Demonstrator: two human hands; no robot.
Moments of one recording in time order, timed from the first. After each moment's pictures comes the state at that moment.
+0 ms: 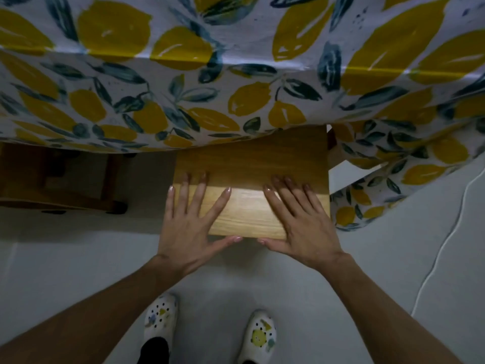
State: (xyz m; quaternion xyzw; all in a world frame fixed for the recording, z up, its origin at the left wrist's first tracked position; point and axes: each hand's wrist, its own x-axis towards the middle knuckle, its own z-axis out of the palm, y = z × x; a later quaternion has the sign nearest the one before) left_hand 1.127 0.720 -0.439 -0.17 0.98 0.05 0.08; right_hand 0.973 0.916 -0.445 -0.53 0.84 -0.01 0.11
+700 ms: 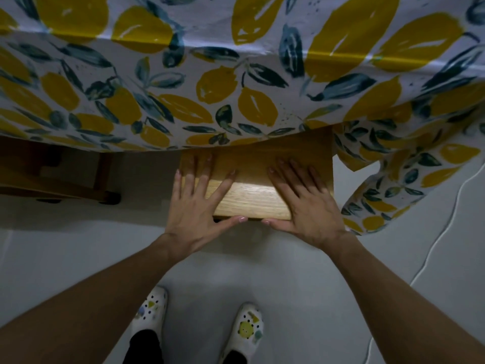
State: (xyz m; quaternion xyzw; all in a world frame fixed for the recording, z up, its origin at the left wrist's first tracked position) left_hand 1.091 0.747 -0.443 -0.19 0.98 0.05 0.07; right_hand 0.932 0.941 -0.449 -0.52 0.85 -0.01 0.10
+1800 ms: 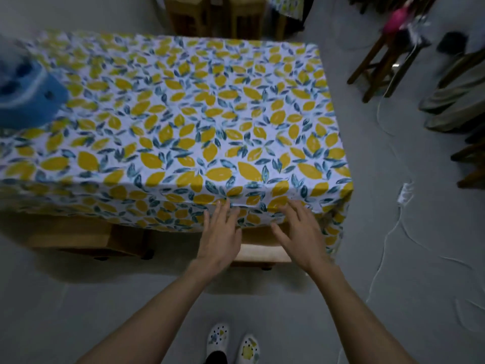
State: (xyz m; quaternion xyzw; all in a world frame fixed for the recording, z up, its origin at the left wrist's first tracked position) left_hand 1.084 0.751 -0.088 -0.23 0.94 0.26 0.04; right_hand 0.968 0.916 -0.088 -0.35 0.91 -0.19 0.10
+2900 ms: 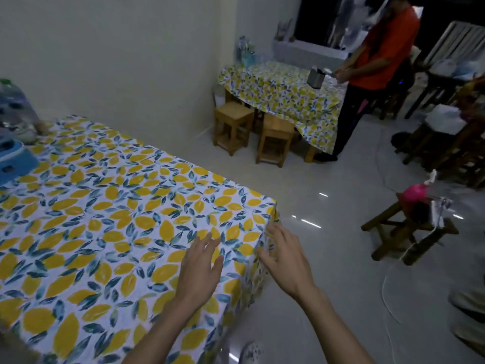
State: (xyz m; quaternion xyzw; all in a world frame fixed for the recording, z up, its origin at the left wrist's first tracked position) left_hand 0.572 0.798 0.035 -0.47 0.80 0.32 -0.17; right_hand 0.386 0.887 0.068 -0.52 0.81 -0.23 0.14
